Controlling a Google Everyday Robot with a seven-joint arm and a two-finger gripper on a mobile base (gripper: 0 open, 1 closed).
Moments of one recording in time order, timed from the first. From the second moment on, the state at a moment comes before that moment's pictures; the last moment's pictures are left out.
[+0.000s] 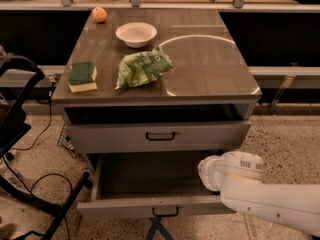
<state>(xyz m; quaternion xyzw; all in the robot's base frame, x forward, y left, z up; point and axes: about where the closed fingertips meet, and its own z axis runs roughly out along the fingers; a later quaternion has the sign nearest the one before) 0.494 -0.155 0.572 -0.71 0.64 -0.18 0.24</state>
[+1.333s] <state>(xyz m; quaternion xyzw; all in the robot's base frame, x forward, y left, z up) 0.546 -0.139 0.402 -0.69 0.69 -0.10 0.17</state>
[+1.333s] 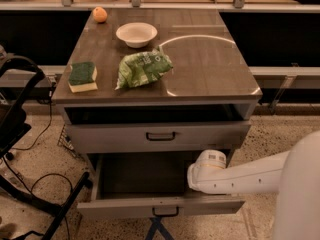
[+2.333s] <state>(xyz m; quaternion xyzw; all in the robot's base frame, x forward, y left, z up) 0.460 -0.177 0.364 -0.68 0.73 -0.06 0.09</state>
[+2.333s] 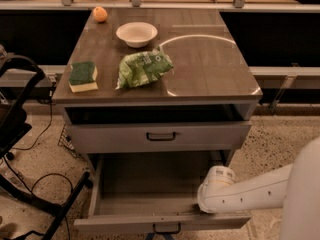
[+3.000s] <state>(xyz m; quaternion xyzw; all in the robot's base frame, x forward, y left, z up) 0.431 -0.194 0.376 -0.67 0.73 -0.07 0.06</state>
